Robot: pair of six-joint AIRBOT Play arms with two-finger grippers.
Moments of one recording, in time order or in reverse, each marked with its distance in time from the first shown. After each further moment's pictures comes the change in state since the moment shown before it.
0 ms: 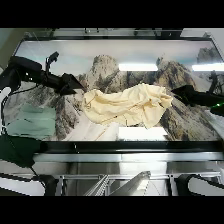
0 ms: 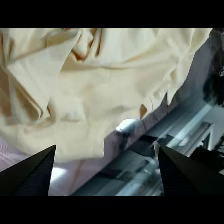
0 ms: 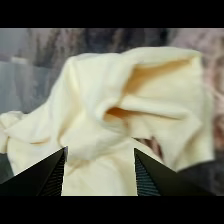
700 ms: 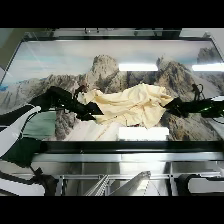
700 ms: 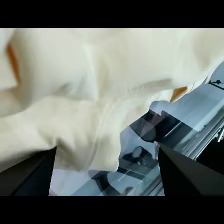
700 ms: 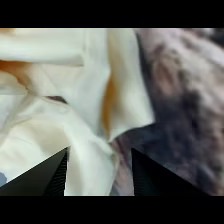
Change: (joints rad) left arm -0.252 -0.025 -0.344 -0.050 -0.283 -0.022; right arm 0.104 -0.184 0.026 -0.206 -0.001 0.132
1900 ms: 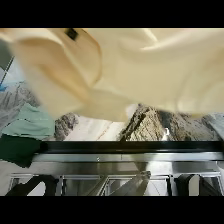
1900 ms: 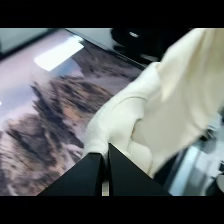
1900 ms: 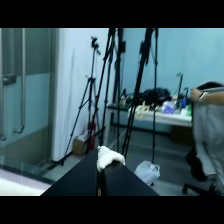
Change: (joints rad) left arm 0.364 0.719 0.960 -0.174 0.427 0.009; right arm -0.457 1.157 0.395 0.546 0.064 -0.262
